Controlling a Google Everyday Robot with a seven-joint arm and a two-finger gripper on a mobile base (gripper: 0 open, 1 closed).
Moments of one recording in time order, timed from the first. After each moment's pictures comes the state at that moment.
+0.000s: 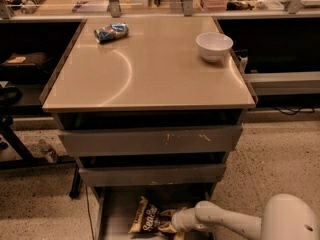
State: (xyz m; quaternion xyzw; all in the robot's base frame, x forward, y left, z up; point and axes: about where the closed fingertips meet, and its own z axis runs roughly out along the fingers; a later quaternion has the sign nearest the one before) arm 0.471 -0.017 0.153 -0.57 0.71 0.26 0.31
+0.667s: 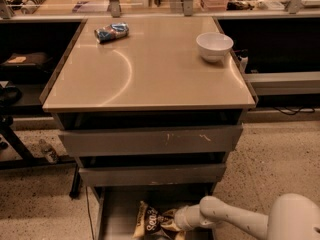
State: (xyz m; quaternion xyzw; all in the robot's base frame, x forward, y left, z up) arm 0.465 -0.025 0.182 -0.56 0.71 0.31 0.30
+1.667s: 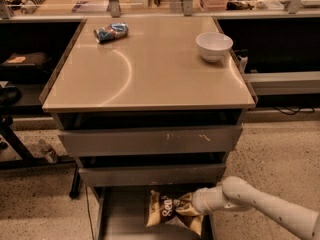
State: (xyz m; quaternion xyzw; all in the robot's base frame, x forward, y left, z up) arm 0.482 -0.086 0.314 -0.56 0.70 0.31 0.31
